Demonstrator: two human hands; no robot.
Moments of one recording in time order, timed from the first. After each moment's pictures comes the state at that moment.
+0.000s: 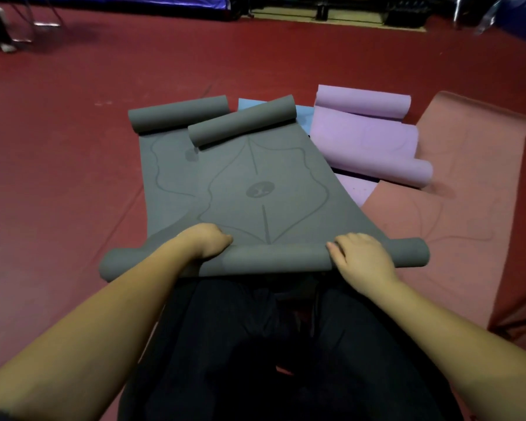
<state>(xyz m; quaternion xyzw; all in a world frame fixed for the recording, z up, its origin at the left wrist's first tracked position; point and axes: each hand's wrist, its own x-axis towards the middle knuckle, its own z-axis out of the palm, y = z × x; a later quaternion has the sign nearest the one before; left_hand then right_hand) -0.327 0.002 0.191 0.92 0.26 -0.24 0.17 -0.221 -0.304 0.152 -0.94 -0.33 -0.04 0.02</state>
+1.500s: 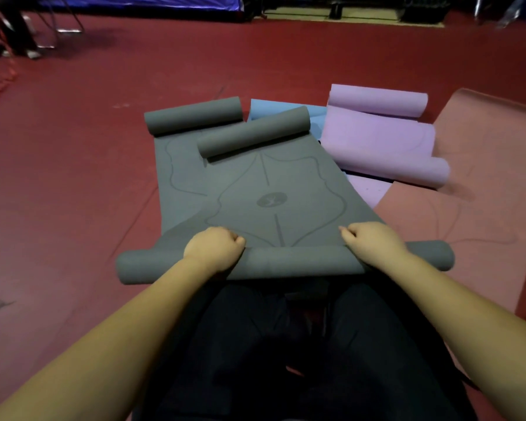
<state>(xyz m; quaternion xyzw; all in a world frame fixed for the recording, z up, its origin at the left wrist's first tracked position) -0.355 -0.016 0.191 0.95 0.26 -0.11 0.14 -0.188 -0.282 0.179 -0.96 -0.27 0.11 0.03</state>
